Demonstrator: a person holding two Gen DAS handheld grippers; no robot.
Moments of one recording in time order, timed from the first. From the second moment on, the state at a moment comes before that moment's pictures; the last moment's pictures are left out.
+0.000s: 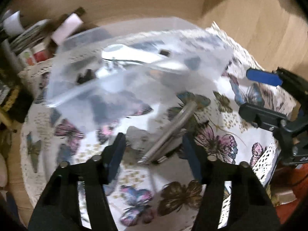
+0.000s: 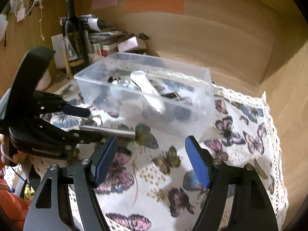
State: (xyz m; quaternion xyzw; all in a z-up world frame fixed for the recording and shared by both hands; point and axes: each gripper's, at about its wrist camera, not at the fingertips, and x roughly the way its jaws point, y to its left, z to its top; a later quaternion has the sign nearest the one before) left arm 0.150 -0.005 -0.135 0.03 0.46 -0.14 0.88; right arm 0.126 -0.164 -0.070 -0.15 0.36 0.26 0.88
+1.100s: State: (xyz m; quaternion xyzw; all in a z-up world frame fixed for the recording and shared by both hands) left arm 0.094 0.067 -0.125 -0.02 0.43 -0.12 0.89; right arm 0.138 -0.062 -0.120 -0.17 0.45 0.33 0.81
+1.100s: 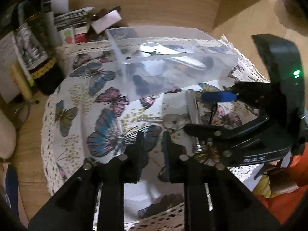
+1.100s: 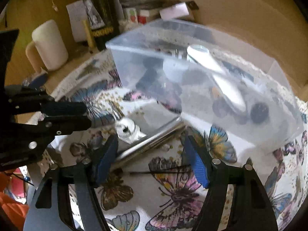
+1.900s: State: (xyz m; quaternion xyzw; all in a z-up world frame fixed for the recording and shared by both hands) left arm 0.143 0.029 -0.147 0.02 0.48 -0.10 0.87; right arm 0.135 -0.148 -0.115 -0.16 0.43 0.28 0.85
